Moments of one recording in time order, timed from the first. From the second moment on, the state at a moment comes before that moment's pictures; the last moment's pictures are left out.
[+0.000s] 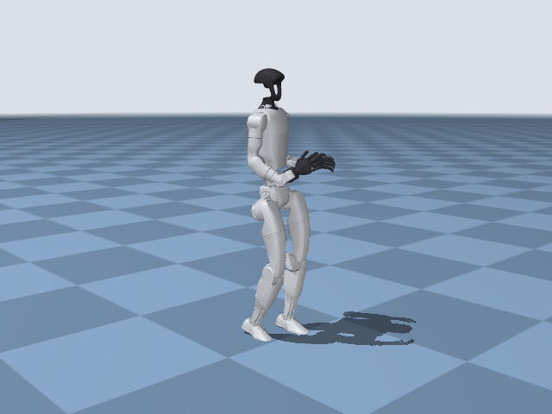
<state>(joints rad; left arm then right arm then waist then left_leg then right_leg) 0.49 0.12 -0.06 -0.02 0.37 -0.38 0.45 0.08 -0.13 0.19 0.47 -0.16 -1.09 -0.04 0.20 0.01 0.08 -0.11 -0.18 -0.02 0.28 0.02 0.11 -0.13 -0.12 -0.08 0.62 -0.15 -0.04</state>
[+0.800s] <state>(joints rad) 0.24 0.14 0.77 -0.42 0.57 -0.27 1.07 -0.02 -0.21 -0.60 0.15 -0.46 -0.57 -0.70 0.14 -0.10 0.11 -0.37 -0.09 0.06 0.41 0.09 0.01 0.02 -0.11 -0.25 0.19 -0.12 0.06</state>
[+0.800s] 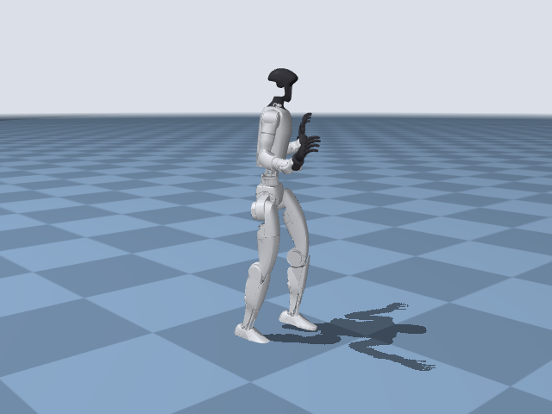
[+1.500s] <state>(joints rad) -0.59 0.08 -0.06 0.27 0.62 -0.26 0.41 -0.35 -0.08 -0.12 -0.07 -0.91 -0.47 -0.51 -0.26 -0.10 -0.03 -0.03 -0.23 -0.12 0.25 -0.05 0.12 -0.22 0.10 0.48 0.33 0.04 0.23</state>
